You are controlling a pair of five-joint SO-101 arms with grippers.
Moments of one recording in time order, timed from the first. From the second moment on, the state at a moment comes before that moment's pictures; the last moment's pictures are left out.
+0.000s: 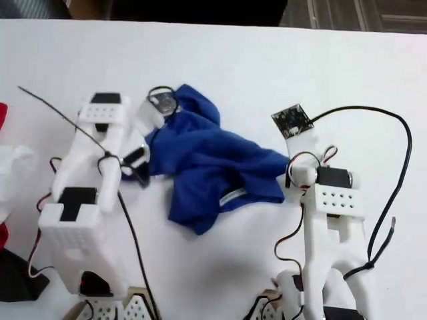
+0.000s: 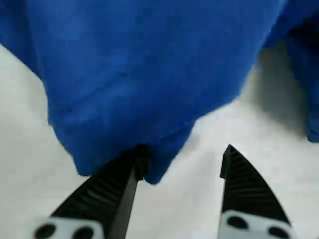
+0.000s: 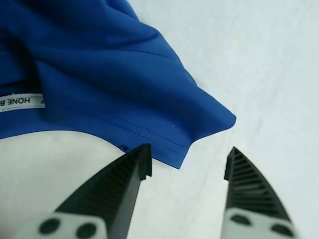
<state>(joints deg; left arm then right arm) -6.6 20.7 3.6 78.0 -46.1 2.3 -31.4 49.4 59.3 31.2</state>
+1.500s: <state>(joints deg) -10.4 20.7 -2.9 82.8 -55.6 2.3 -31.4 49.4 59.3 31.2</state>
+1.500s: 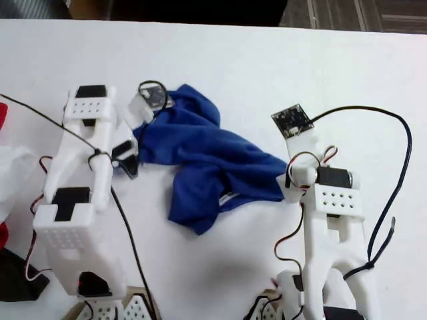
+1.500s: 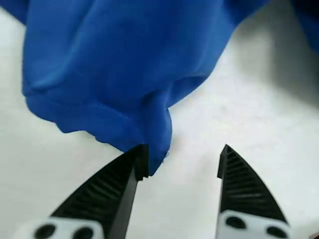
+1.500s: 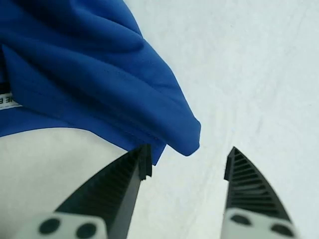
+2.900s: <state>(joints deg) -11.7 21.5 -16.9 91.2 -36.4 2.3 -43.4 56.3 60.8 28.2</state>
